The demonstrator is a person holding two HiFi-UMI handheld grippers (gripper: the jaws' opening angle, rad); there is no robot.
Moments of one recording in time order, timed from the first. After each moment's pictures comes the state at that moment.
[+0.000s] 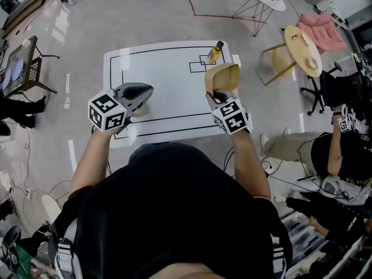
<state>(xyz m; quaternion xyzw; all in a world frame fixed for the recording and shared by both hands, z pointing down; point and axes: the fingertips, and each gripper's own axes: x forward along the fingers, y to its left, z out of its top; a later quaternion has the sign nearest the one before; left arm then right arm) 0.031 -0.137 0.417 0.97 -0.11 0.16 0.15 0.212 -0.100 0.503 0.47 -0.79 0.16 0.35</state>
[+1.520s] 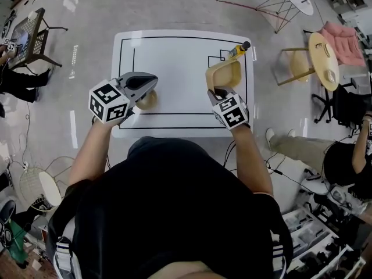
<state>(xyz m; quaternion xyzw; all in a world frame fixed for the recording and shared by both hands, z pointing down) -0.001 -0.195 0.461 0.96 -0.14 0.17 0.19 0.173 -0.154 0.589 0.39 -0.80 0.19 0.41</state>
